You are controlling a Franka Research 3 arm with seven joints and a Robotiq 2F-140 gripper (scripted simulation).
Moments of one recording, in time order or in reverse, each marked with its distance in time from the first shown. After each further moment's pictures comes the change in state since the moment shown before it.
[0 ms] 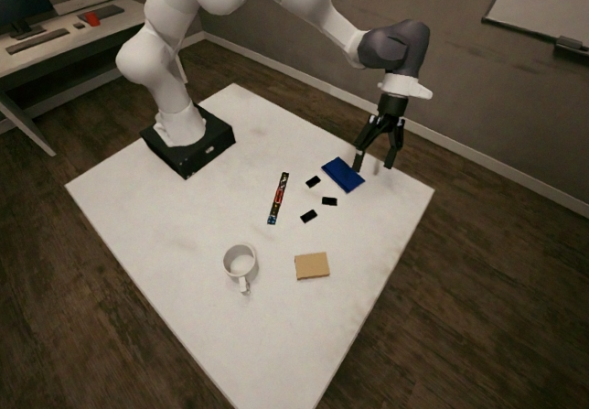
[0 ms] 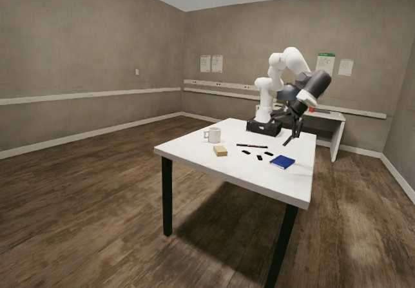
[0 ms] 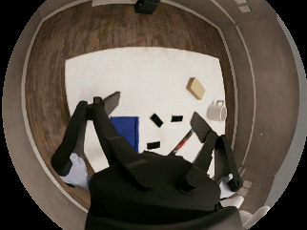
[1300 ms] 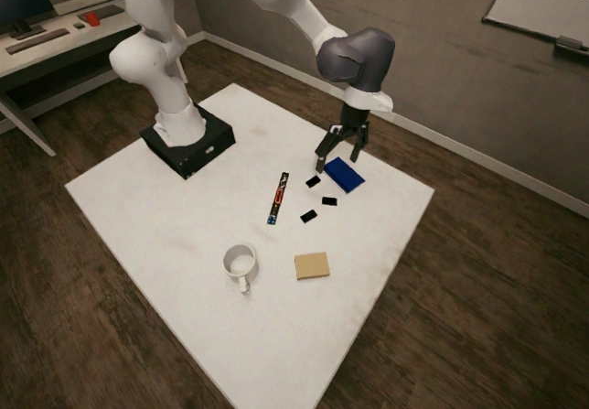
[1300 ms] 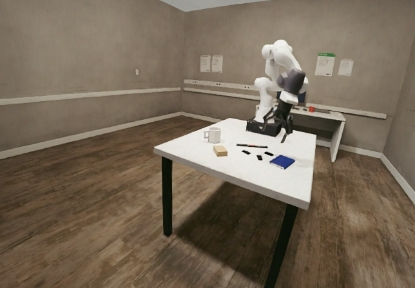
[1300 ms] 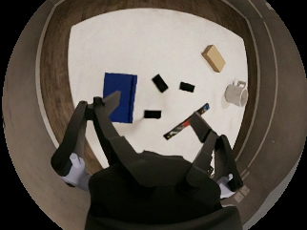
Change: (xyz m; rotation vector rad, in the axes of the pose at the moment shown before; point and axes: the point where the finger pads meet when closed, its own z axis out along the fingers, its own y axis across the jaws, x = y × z) arm -0.096 0.059 0.028 0.185 -0.268 -0.058
